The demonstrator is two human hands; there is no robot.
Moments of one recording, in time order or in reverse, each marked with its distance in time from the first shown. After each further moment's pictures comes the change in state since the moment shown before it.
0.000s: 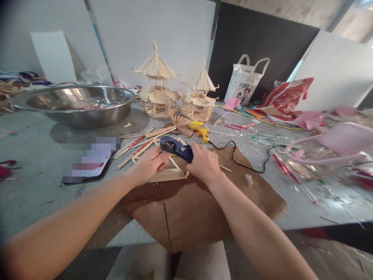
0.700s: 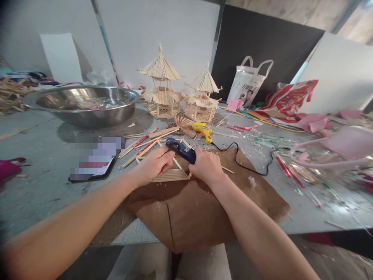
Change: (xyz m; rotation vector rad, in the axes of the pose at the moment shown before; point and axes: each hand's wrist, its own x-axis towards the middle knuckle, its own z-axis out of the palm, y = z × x) left_hand 0.002 -0.004 0.000 -0.025 -0.040 -0.073; right_hand 0.002 0.001 0.007 -0.056 -0.033 -0.009
